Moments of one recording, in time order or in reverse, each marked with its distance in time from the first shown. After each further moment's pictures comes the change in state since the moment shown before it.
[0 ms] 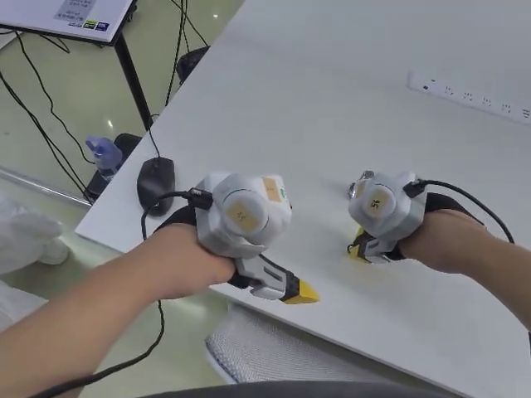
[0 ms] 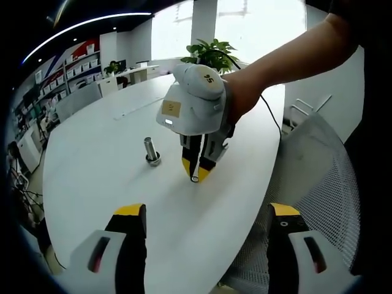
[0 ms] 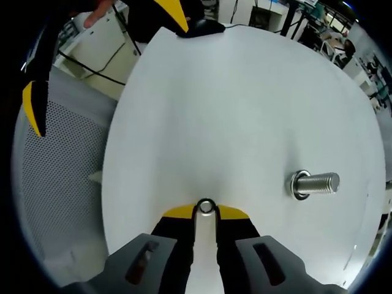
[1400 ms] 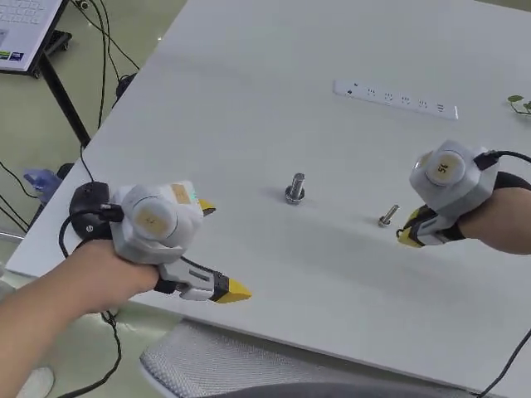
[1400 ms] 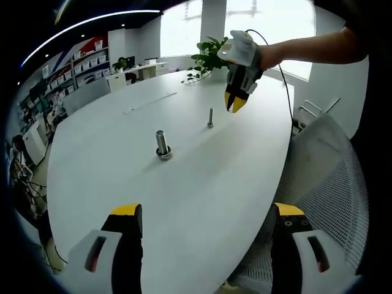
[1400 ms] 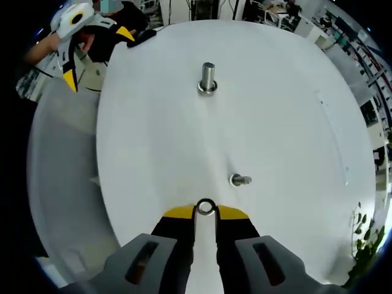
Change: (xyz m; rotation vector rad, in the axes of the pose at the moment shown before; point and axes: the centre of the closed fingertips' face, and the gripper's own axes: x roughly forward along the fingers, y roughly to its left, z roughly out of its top) left arm -0.001 0.016 -0.005 -0.036 0.011 0.050; right arm -0.112 -0.034 -0.137 0.302 0.022 -0.128
